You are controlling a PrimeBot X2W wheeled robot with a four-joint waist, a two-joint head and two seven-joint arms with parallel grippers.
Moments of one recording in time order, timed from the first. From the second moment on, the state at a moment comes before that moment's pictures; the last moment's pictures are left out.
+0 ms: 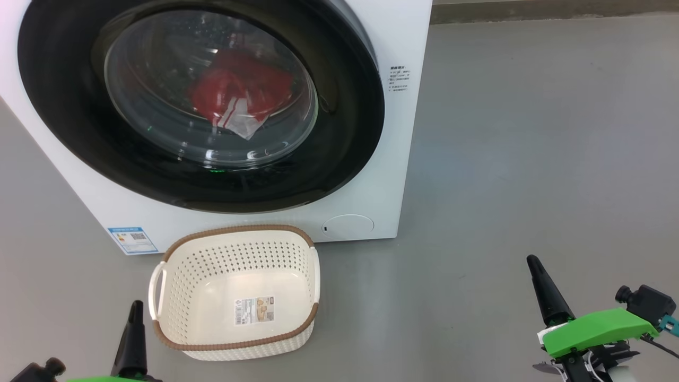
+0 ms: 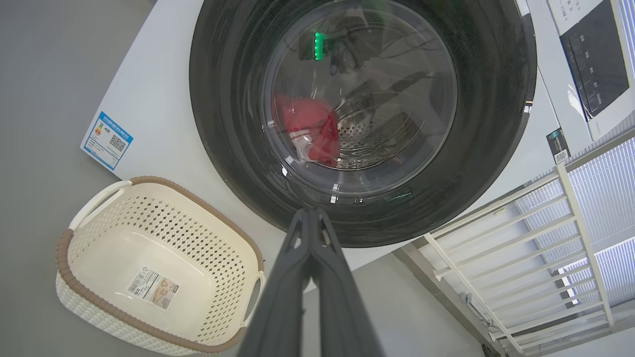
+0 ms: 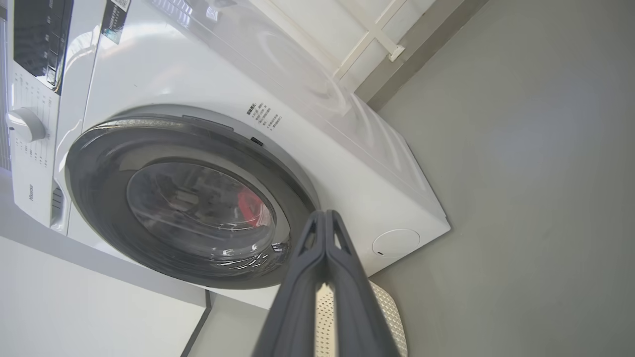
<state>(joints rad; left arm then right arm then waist) -0.01 0.08 -0.03 0.19 -1.02 -0.13 -0.08 -0.14 -0.16 0.07 0.32 1.08 0.13 -0.08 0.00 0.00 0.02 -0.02</state>
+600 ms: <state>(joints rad) -0.02 0.08 0.00 0.21 -1.20 -0.13 -0.03 -0.14 -0.13 0.01 0.31 1.25 0.13 -0.02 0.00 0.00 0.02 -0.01</state>
